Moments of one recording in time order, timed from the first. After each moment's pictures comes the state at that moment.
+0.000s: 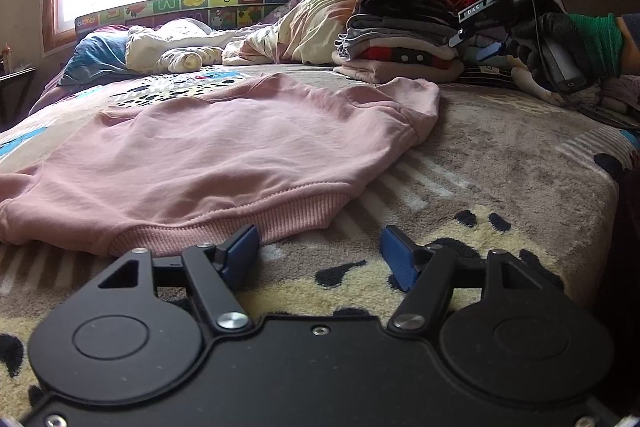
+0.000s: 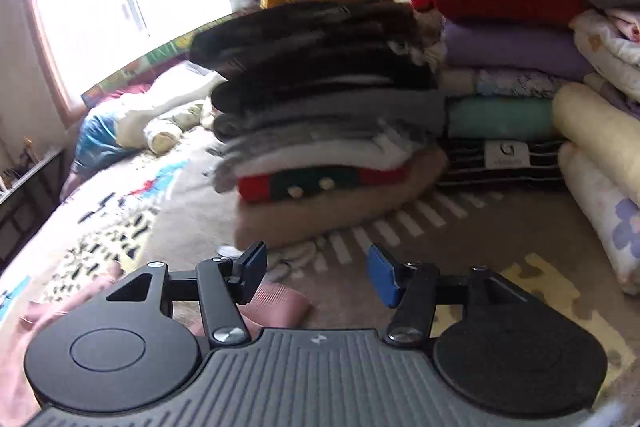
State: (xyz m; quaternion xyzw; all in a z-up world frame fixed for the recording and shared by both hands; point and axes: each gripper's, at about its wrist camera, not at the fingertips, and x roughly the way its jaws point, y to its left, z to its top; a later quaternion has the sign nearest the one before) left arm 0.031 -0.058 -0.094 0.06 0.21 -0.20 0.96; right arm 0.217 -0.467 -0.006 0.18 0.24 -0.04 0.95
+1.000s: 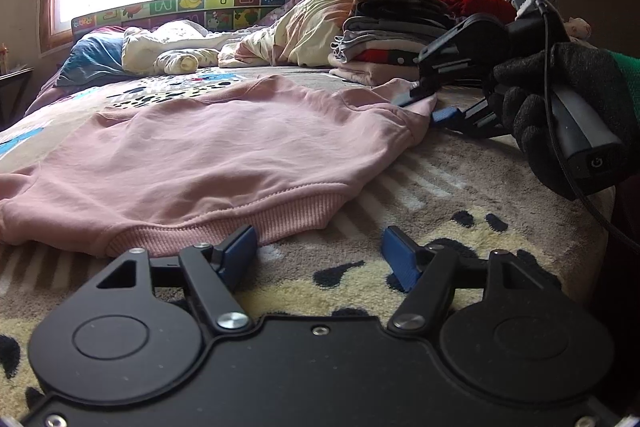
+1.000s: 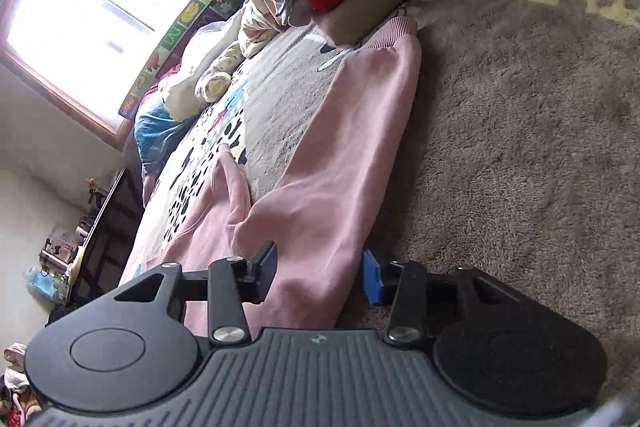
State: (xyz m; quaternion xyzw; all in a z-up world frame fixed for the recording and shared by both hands) left arm 0.030 -0.054 -0.094 0.06 0.20 -0.21 0.95; right arm 0.145 -0.356 -0.088 0.44 0.29 0.04 0.85
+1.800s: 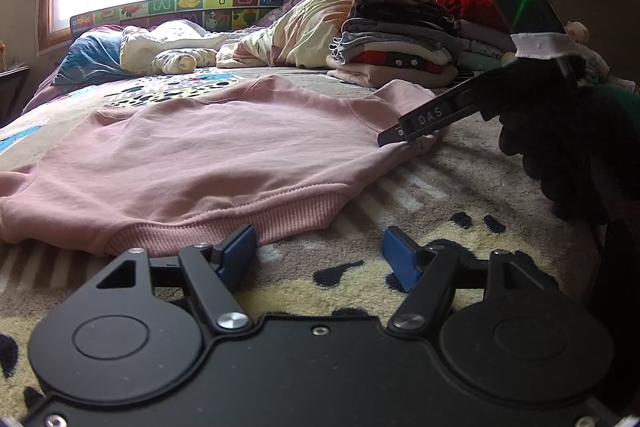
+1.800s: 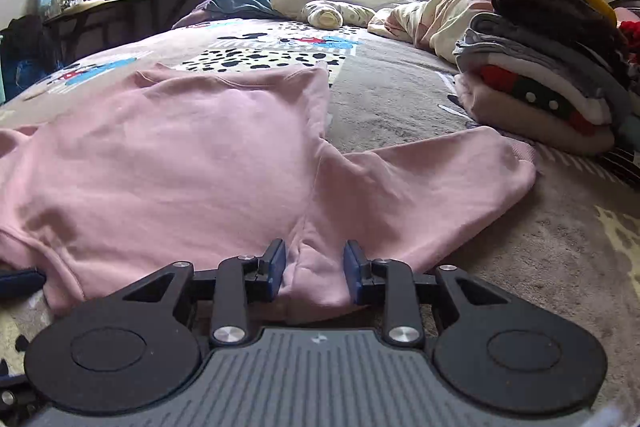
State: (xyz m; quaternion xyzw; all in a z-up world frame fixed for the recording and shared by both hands) left arm 0.028 -0.051 -0.094 0.05 0.20 -0.22 0.95; right arm 0.112 -0.269 -0.060 -0.03 0.29 0.11 0.95
